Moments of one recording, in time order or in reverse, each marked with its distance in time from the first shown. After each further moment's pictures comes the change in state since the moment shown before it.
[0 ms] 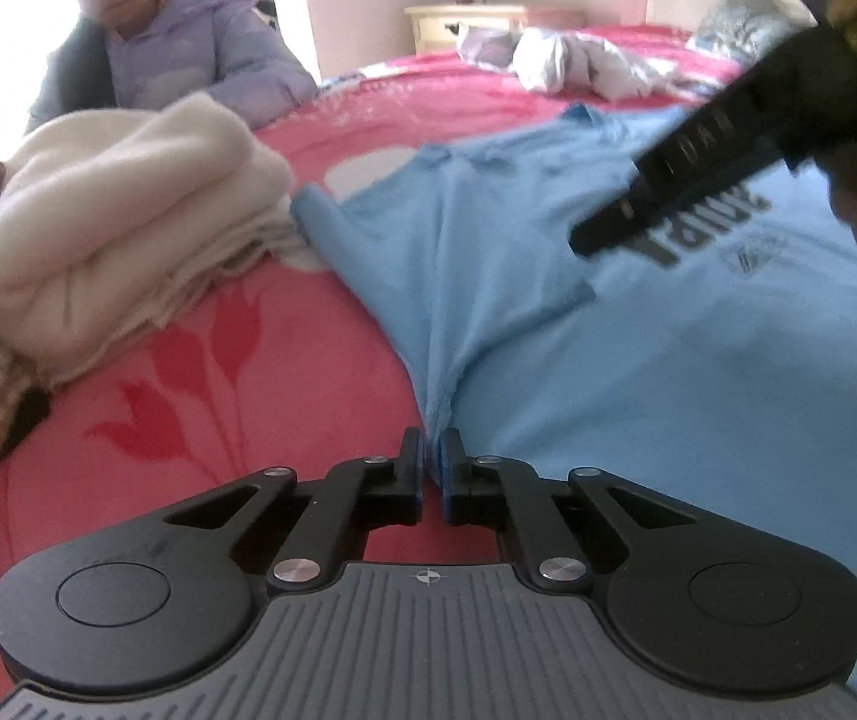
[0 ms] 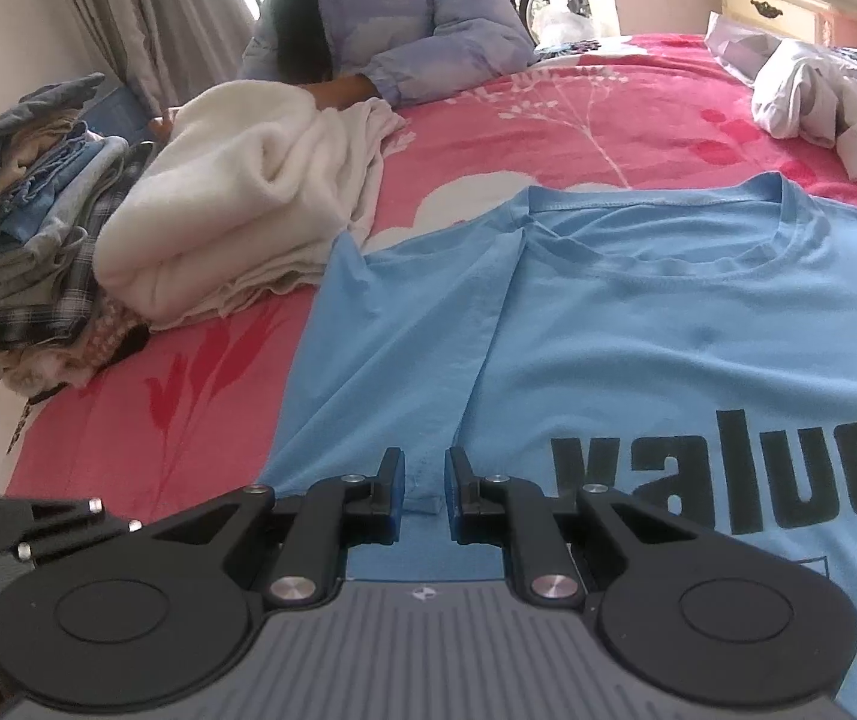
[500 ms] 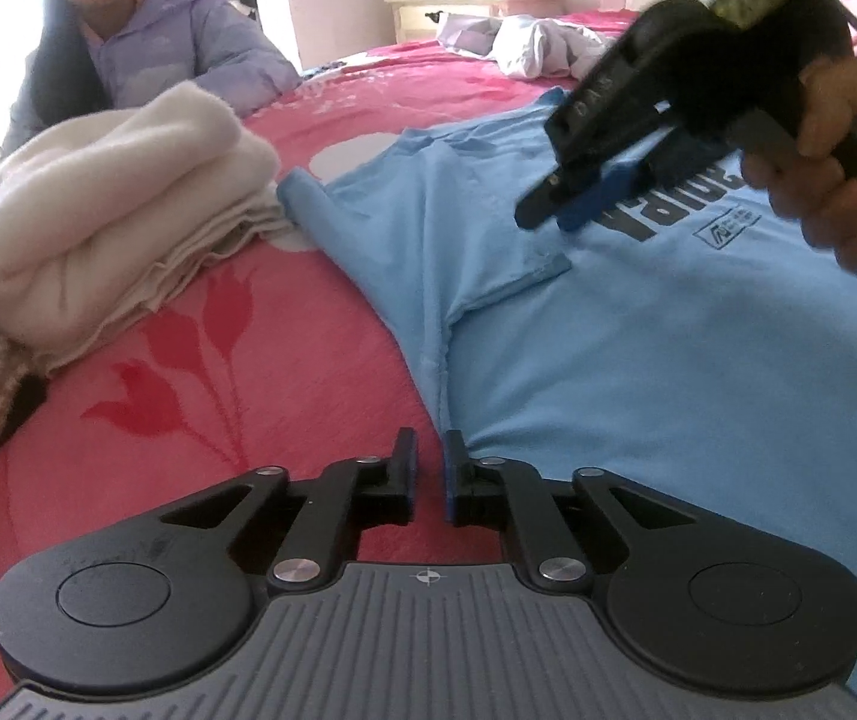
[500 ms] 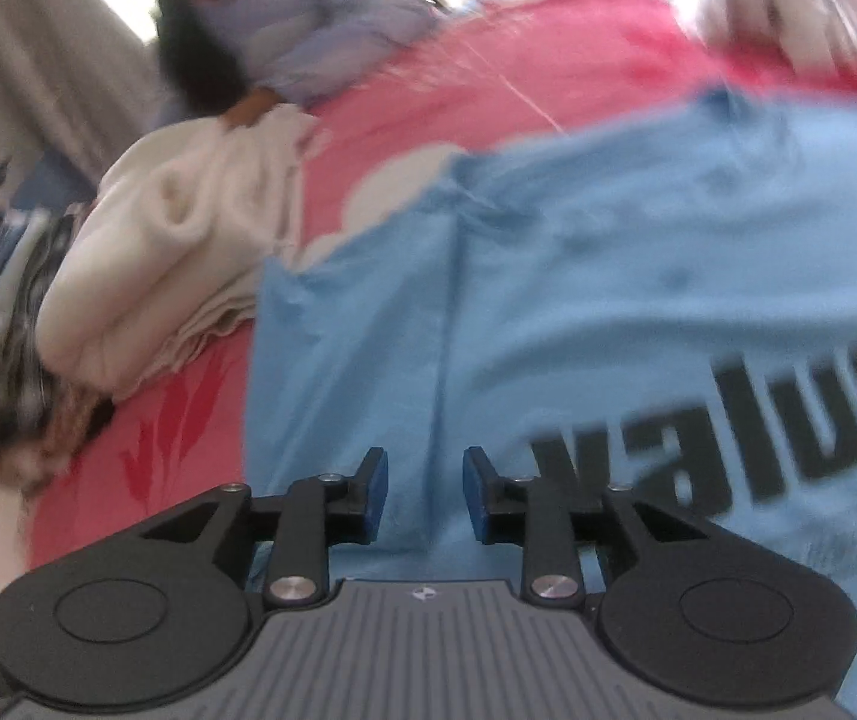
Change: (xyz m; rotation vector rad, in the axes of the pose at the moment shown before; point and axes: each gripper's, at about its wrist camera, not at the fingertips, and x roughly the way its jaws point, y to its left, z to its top) left arm -0.003 0.005 -0.002 0.020 0.029 -0.050; right arm 0.026 -0.034 0.005 0.292 0.069 0.014
